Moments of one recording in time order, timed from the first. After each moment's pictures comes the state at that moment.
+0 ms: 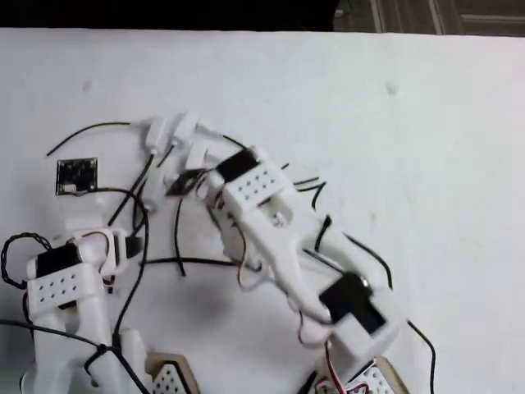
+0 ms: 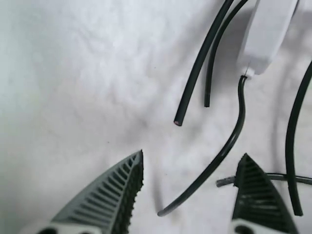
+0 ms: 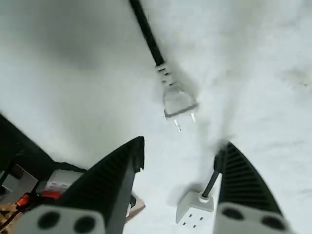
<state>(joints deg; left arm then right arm) -26.8 -46.3 68.0 54.5 -13.3 -41.0 8.1 6.3 97.3 29.1</state>
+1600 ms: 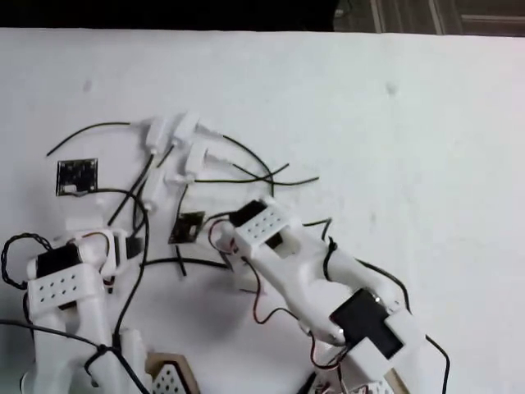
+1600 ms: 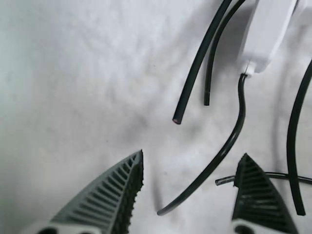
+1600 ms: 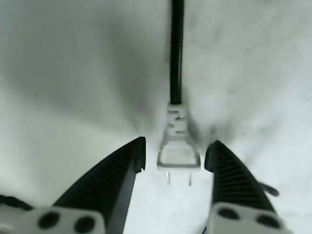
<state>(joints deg) -26.8 -46.3 68.3 54.5 -13.3 -42.1 2.3 32.8 70.2 38.7</state>
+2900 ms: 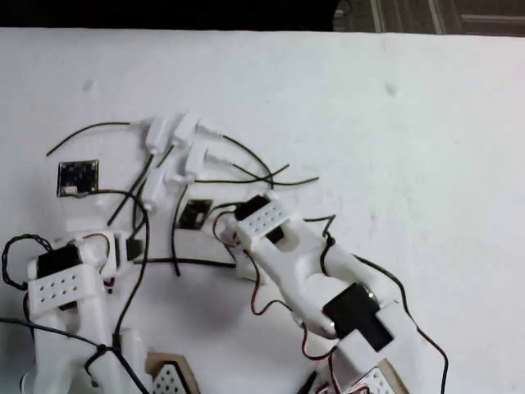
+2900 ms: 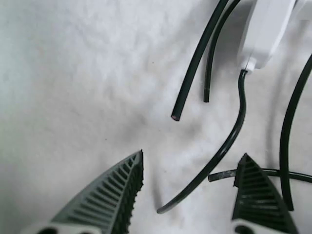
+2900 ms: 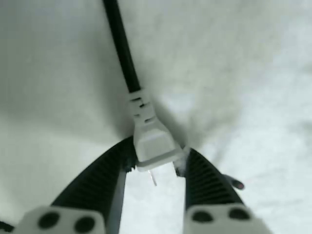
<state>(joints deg) -26.8 -46.3 68.8 54.5 -13.7 -41.7 10.2 30.5 64.2 36.6</state>
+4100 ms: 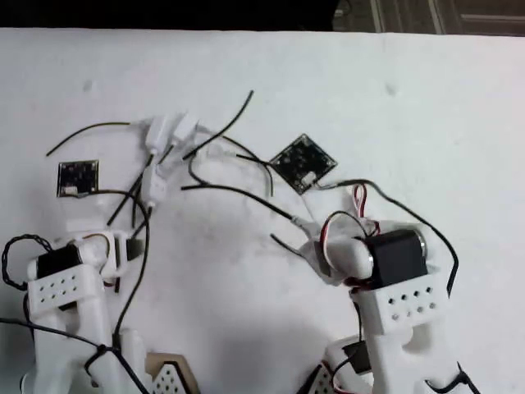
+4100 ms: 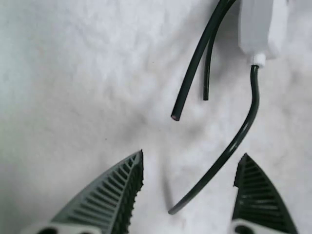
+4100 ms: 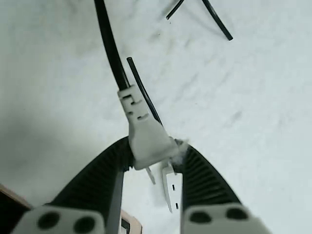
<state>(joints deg) -26.8 -46.3 68.9 54.5 -13.7 -19.5 -48.0 27.6 94.8 26.1</state>
